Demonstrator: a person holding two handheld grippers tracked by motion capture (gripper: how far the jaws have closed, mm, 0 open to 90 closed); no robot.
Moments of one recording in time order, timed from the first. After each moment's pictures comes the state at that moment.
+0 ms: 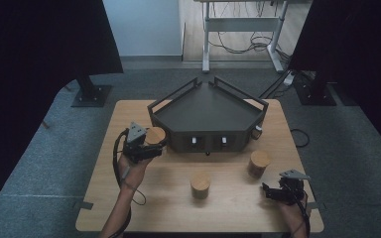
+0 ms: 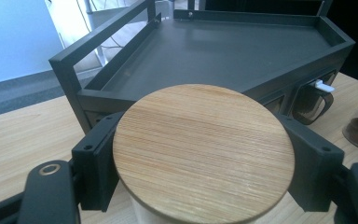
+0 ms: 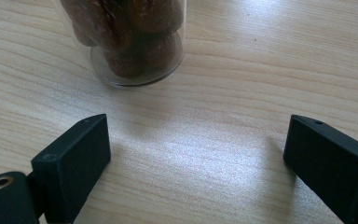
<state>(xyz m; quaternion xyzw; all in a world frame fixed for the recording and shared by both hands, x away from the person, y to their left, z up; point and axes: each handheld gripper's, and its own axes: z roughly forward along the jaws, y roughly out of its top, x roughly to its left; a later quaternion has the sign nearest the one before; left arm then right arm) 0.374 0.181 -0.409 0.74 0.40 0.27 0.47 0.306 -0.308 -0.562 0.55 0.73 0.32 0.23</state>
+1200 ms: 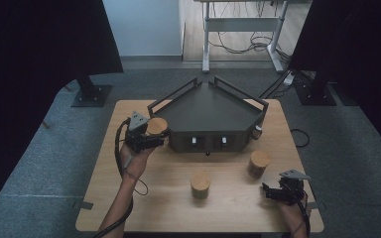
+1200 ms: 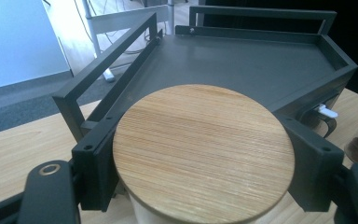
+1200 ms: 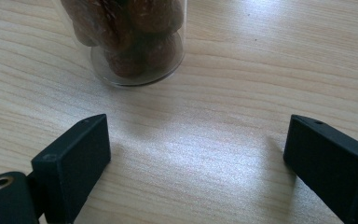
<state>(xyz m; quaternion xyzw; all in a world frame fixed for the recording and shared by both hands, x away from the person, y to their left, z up) 0.394 0.174 -0.388 0.74 0.40 0.27 0.48 0.306 -0.308 -0.562 0.55 0.73 0.32 0.23</state>
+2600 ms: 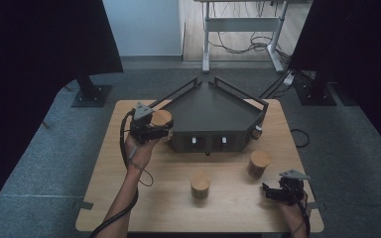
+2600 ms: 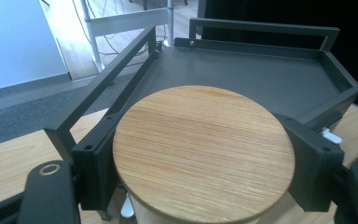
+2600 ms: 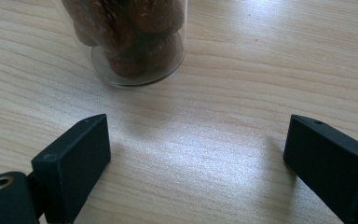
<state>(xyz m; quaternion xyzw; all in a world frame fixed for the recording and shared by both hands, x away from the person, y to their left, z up) 0.416 0.162 -0.375 0.74 0.40 0.26 0.48 0.306 -0.308 -0.562 0.55 0.73 0.32 0.23</state>
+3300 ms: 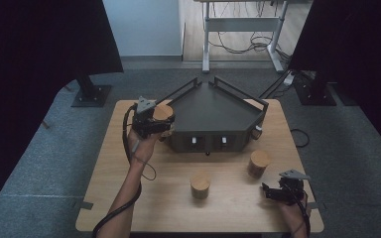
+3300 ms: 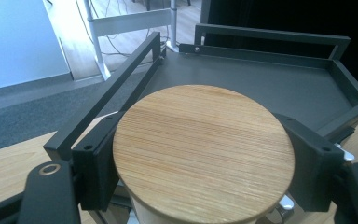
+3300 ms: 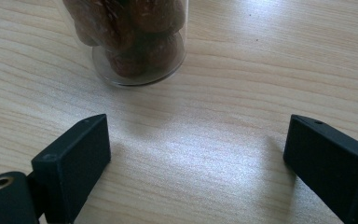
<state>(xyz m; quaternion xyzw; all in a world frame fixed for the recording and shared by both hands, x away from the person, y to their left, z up) 0.432 0.155 -0.370 0.73 0.41 0.26 0.48 0.306 -0.308 -0.562 0.55 0.73 0.32 0.23</state>
